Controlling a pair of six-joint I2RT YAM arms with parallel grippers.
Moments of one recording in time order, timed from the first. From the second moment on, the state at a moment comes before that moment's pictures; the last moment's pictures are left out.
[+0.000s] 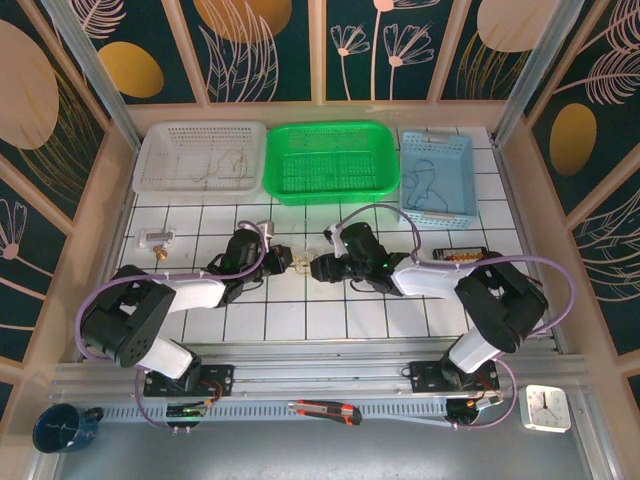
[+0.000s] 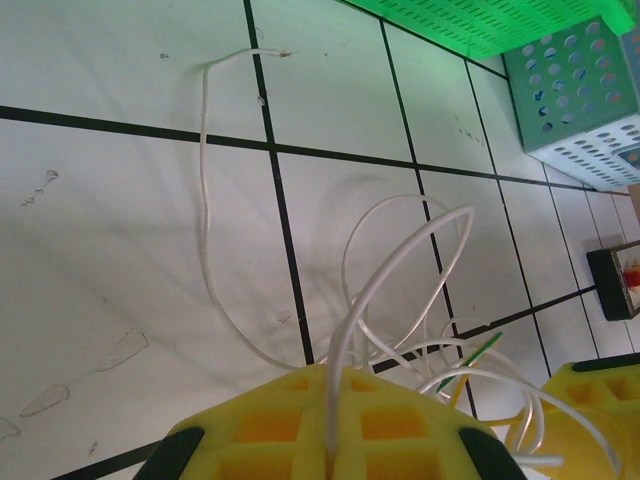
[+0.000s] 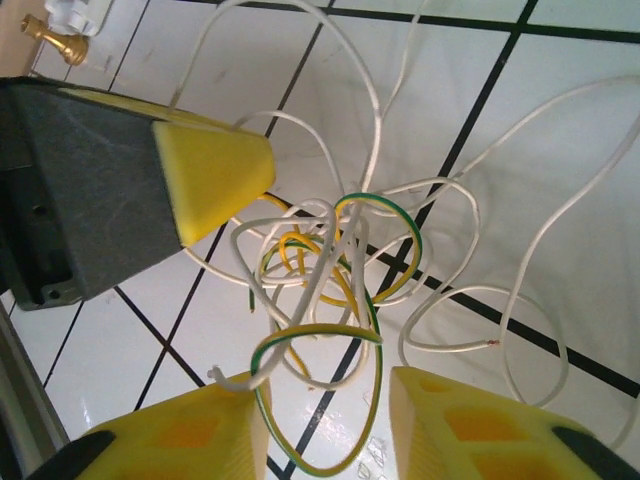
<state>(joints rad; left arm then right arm) -0.55 1.51 0.47 0.45 0.23 -0.73 0.81 1.58 0.71 0.17 -0.28 0.51</state>
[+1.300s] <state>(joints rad) -0.52 1.48 0.41 0.45 0.16 -0.78 0.56 1.26 0.72 0.10 -0.48 0.53</state>
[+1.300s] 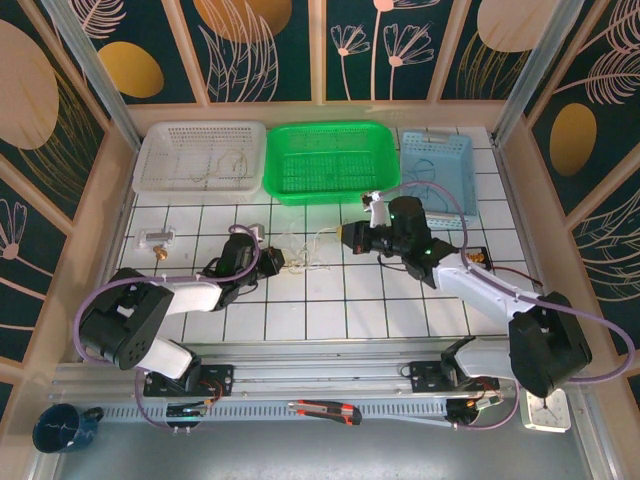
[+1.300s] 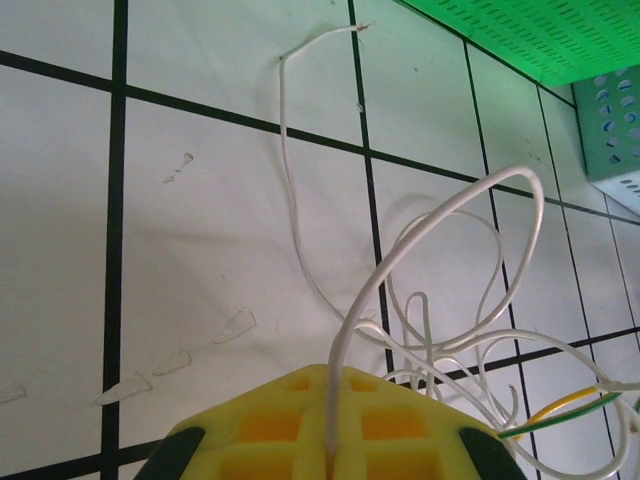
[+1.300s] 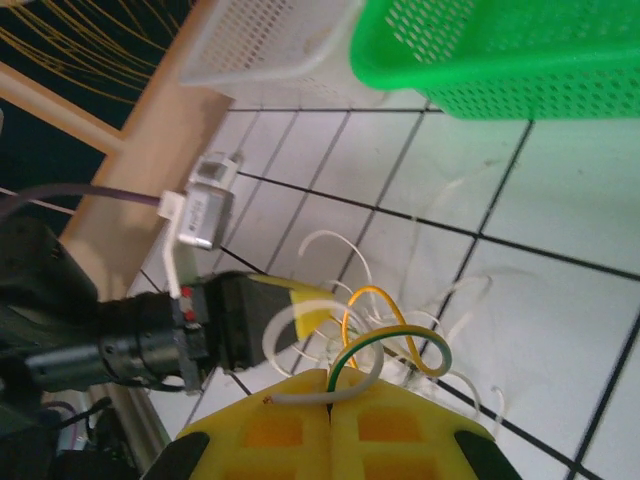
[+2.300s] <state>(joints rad) -0.52 1.19 0.44 0.39 0.32 -0.79 0.59 1.33 0.64 0.25 -0.51 0.61</state>
